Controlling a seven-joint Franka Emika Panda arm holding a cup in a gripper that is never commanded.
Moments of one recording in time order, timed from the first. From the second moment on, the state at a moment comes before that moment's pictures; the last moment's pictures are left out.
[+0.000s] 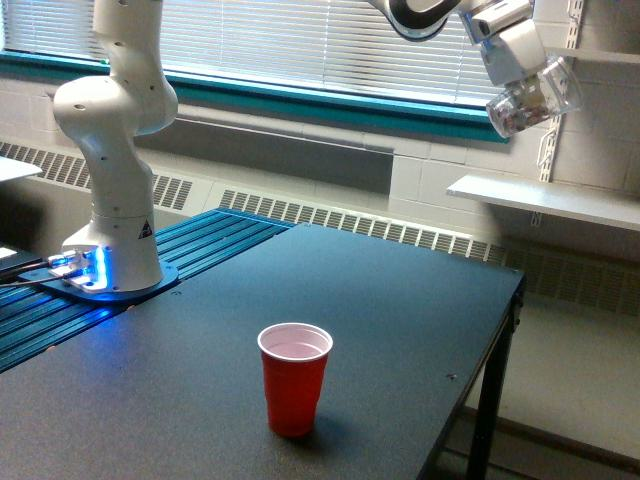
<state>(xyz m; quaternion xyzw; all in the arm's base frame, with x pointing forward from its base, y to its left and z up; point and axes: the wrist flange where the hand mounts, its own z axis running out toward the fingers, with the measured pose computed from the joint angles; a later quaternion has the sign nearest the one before) 0.625 0.160 0.506 -0.94 0.16 -0.27 0.09</state>
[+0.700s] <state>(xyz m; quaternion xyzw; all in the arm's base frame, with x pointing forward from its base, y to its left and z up) 0.577 0.191 0.469 -0.97 0.13 -0.20 0.07</state>
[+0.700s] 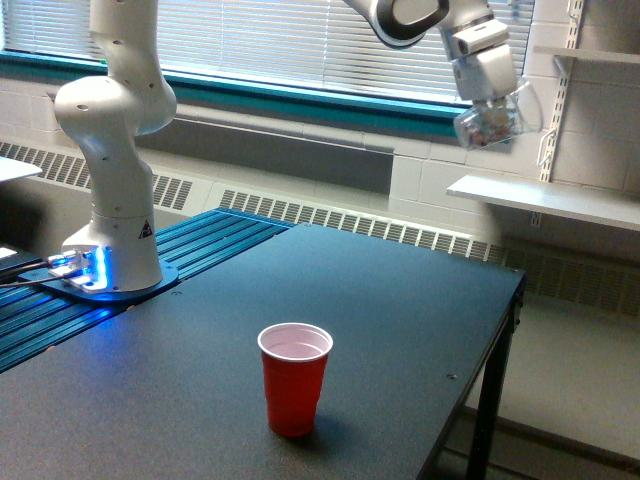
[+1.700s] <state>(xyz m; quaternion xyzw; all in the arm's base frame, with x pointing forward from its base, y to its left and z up) 0.514 -0.058 0.411 -0.92 0.38 -0.12 -0.02</state>
